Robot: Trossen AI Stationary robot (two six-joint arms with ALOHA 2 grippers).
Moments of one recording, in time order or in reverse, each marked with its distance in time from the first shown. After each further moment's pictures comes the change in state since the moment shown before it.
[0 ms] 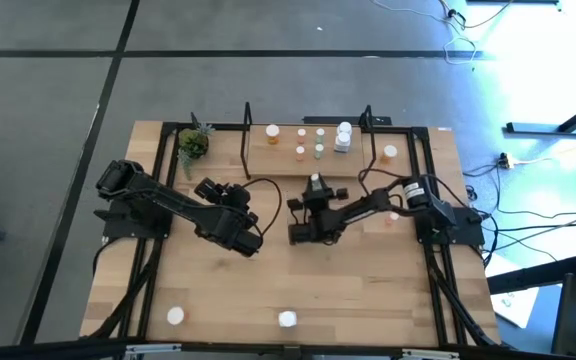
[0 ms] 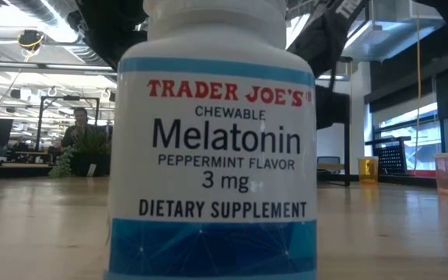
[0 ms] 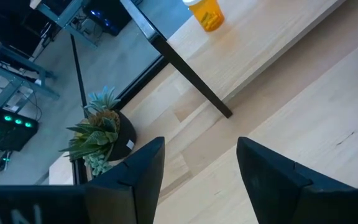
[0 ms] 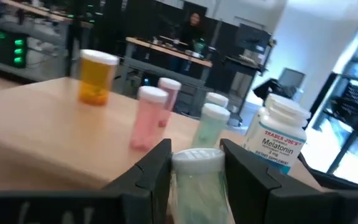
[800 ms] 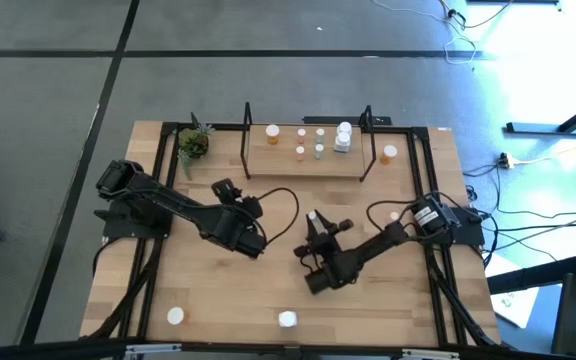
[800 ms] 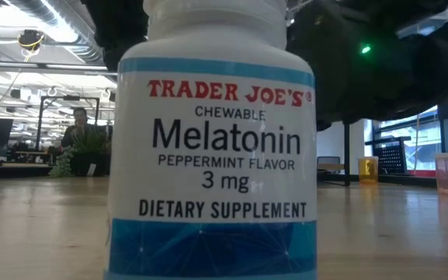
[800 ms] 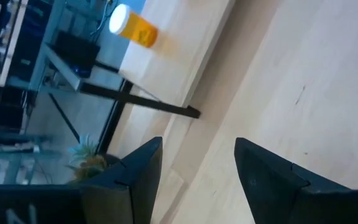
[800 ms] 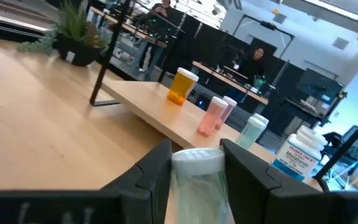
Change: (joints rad) left arm -0.002 0.000 0.000 0.218 0.052 0.566; right arm 0.319 -0.012 0.000 -0.149 0.001 -0.023
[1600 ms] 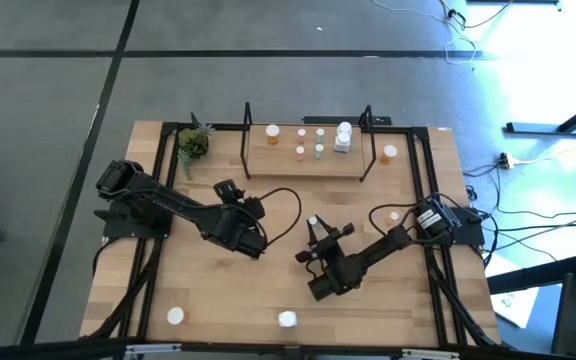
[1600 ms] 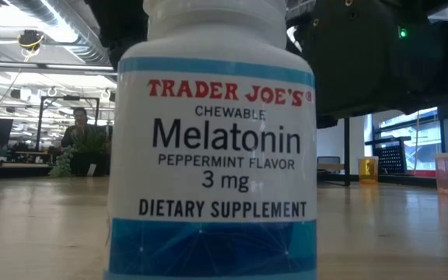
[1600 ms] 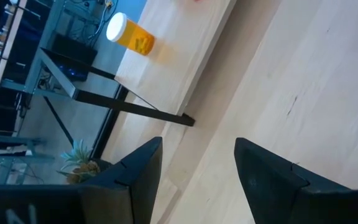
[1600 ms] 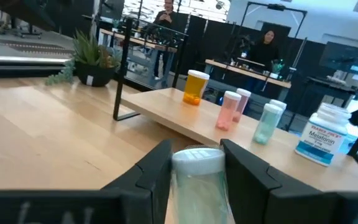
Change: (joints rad) left arm 0.000 0.000 0.000 0.046 -0.010 0.009; right arm 0.036 -0.005 0.000 -0.017 -0.003 0.234
